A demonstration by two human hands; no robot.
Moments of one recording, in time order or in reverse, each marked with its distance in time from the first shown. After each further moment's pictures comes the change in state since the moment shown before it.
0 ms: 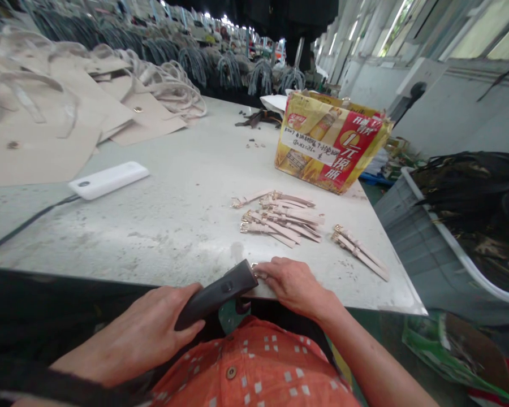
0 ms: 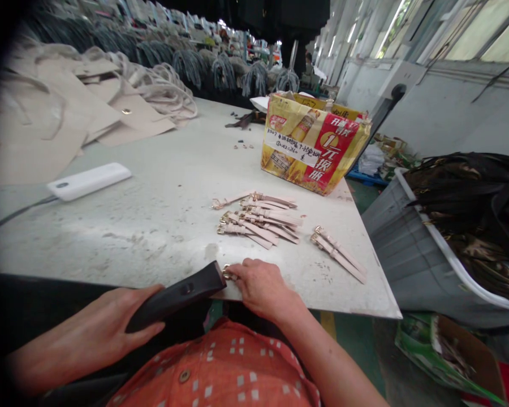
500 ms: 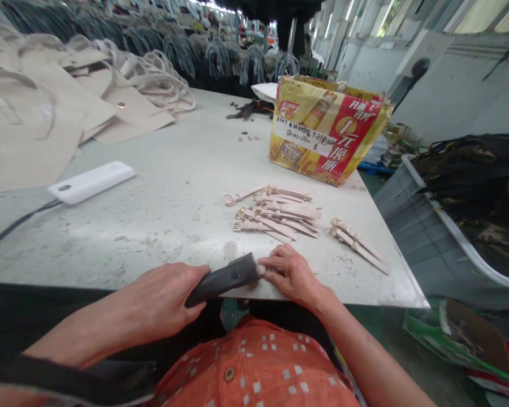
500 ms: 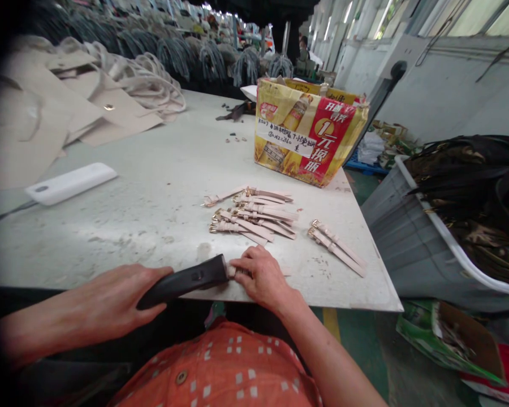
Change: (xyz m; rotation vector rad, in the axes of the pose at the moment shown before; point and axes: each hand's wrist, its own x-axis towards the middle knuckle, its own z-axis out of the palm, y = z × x) left_hand 0.036 0.021 -0.033 0.284 -0.048 0.077; right_hand 0.012 0.047 0.033 0.315 0.260 -0.117
